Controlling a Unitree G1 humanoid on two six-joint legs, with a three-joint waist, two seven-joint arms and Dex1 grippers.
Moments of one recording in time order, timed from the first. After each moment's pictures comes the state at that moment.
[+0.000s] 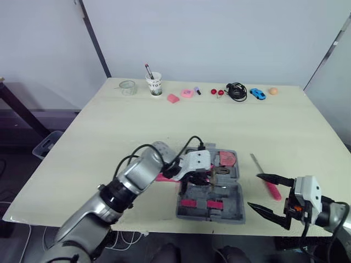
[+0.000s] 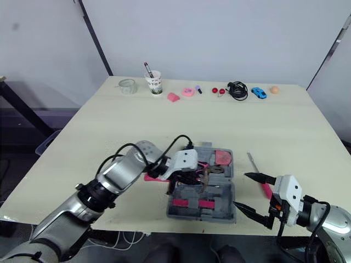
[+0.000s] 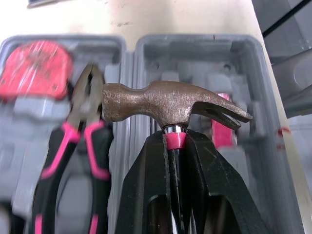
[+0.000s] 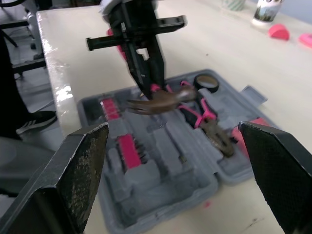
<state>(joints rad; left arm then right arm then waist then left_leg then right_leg) -0.75 0.48 -0.63 -0.07 -0.01 0.64 -1.19 0.30 -0.69 -0.20 -0.46 0.51 0.10 1.00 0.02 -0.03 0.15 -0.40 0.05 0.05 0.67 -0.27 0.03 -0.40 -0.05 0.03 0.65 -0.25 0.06</state>
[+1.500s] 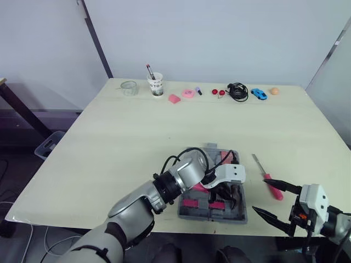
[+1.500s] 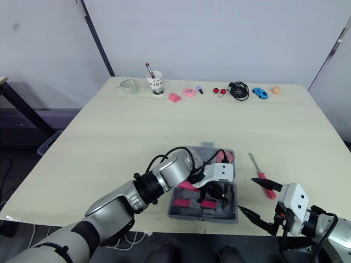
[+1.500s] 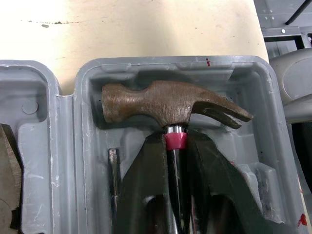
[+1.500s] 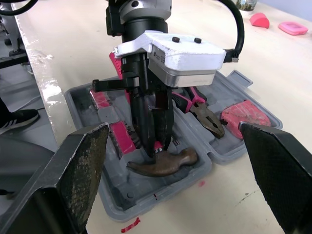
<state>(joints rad) -0.91 0.18 -0.83 0.30 0.10 0.69 -1.19 0.40 -0.66 -0.22 -0.47 0.47 0.04 0.94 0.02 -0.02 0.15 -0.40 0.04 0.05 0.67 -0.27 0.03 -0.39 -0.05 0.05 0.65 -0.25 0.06</state>
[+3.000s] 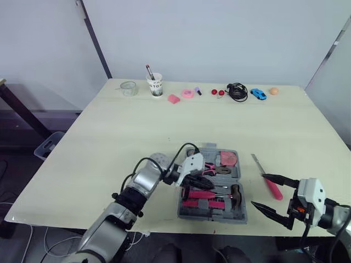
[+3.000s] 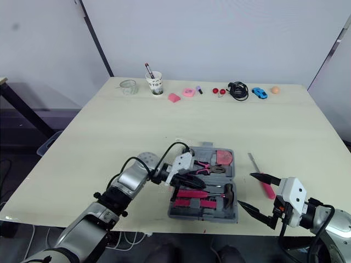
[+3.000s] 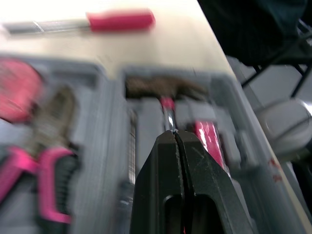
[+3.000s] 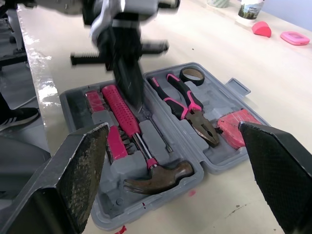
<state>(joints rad) -0.60 0.35 -0.46 0.44 -0.07 0.11 -1.33 0.31 -0.66 -0.20 -0.42 0.46 0.04 0.99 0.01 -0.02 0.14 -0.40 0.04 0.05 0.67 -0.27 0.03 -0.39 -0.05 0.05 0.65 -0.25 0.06</state>
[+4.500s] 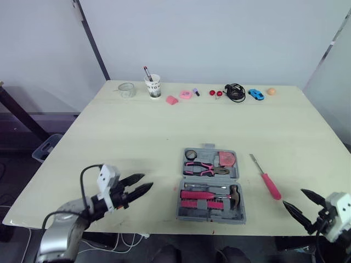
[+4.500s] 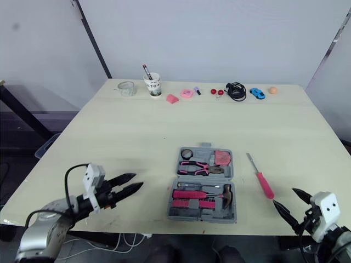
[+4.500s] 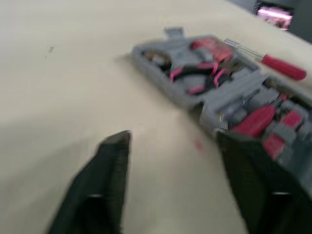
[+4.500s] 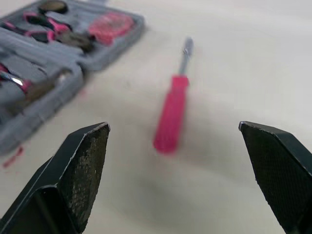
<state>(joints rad) 0.14 0.57 0.27 -0.08 -0.47 0.29 -1.02 0.43 -0.54 -0.39 -0.04 0.47 -0.03 0.86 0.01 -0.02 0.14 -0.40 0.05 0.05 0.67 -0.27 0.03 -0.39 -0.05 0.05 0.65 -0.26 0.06</state>
